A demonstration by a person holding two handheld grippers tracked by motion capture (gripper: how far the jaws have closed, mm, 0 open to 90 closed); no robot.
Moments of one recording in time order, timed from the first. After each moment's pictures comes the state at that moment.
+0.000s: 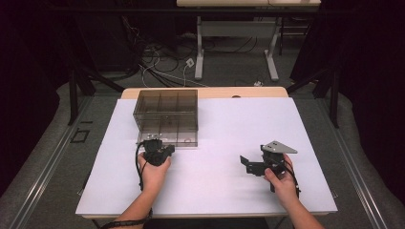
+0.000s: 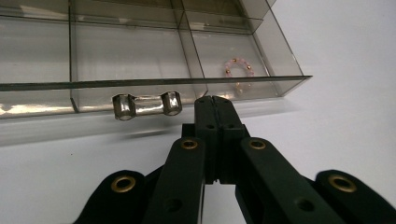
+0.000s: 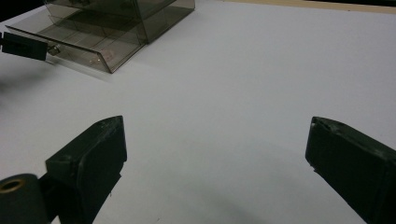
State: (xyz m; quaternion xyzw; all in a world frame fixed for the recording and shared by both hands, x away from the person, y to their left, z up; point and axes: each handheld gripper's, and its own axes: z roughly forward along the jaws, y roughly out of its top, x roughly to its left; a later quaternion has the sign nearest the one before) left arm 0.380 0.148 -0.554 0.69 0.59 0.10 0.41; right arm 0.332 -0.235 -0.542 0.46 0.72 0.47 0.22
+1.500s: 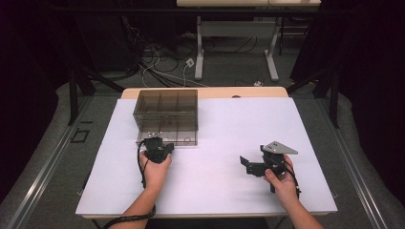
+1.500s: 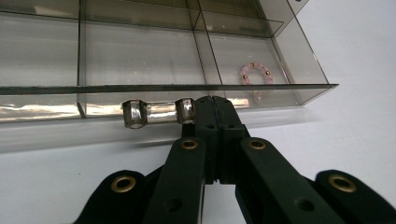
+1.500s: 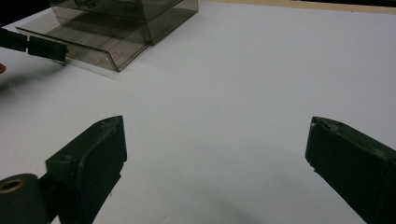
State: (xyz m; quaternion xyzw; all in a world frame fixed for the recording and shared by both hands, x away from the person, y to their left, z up) left arm 0.392 0.147 -0.561 0.68 0.61 0.12 0.40; right arm 0.330 -0.235 -0.541 0.46 0.72 0.47 0.22
